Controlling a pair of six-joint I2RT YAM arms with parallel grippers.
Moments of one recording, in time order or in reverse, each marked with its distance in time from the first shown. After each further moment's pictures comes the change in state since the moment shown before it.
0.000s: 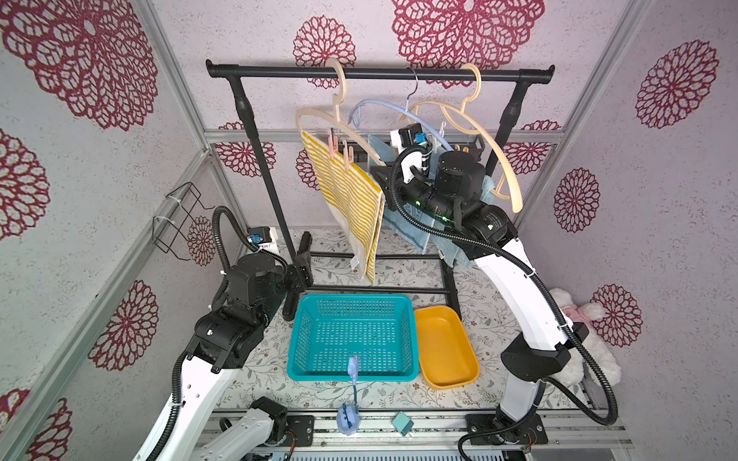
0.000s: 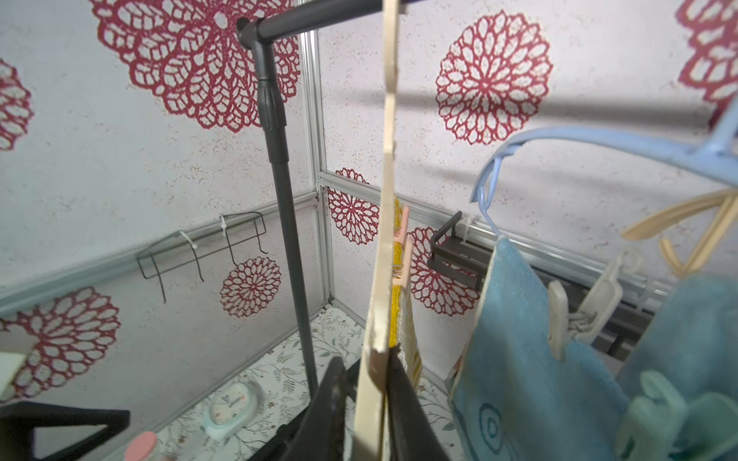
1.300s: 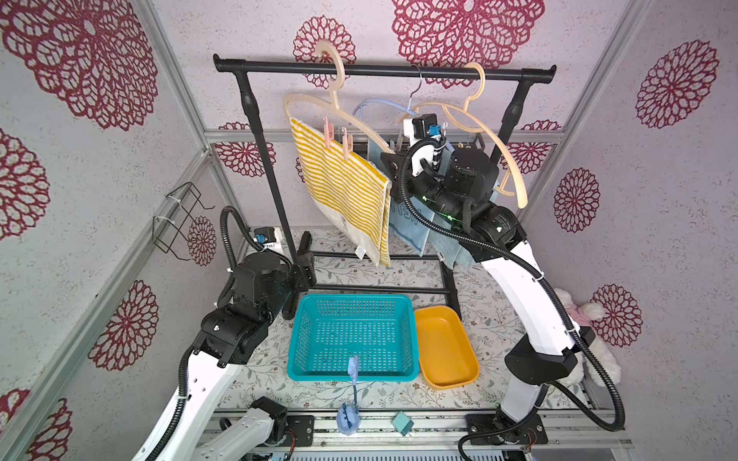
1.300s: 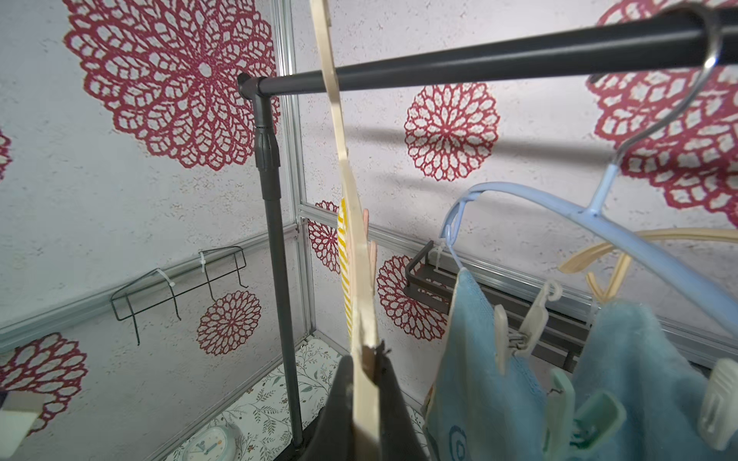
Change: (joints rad) left arm 0.000 0.016 -0.024 0.021 0.013 -0.014; right arm 0.002 -0.039 0.000 0.061 0.077 0.002
